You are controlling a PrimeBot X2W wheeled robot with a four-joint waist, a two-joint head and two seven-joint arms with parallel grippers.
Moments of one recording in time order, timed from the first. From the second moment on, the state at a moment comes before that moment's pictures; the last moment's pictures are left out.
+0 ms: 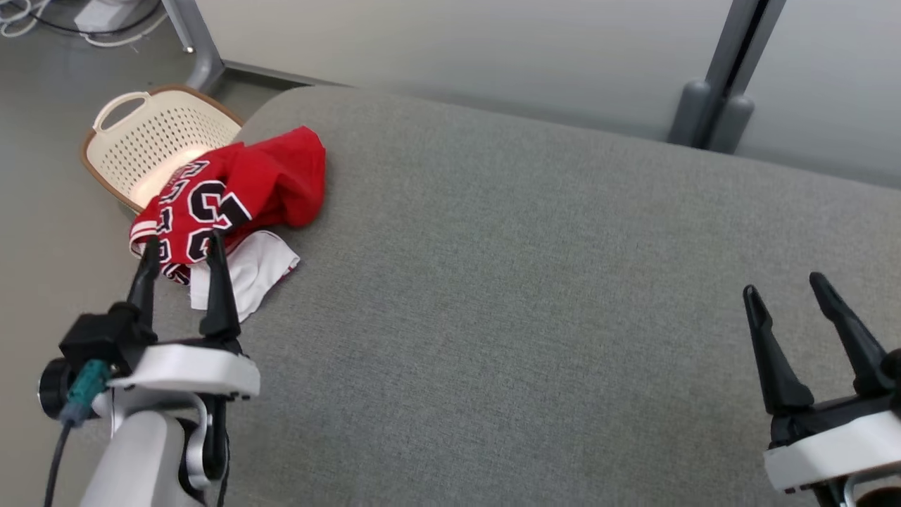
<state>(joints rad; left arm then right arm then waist) -0.23 0.17 -0.13 0.22 -0.37 0.13 -0.26 0.08 -0.18 0.02 -0.30 0.19 0.13 0.13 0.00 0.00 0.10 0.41</state>
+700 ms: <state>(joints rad) -0.77 0.26 0.01 0.97 -0.43 -0.02 -0.26 -0.08 -0.24 0.01 -0.35 0.19 0.13 0.17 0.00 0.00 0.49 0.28</state>
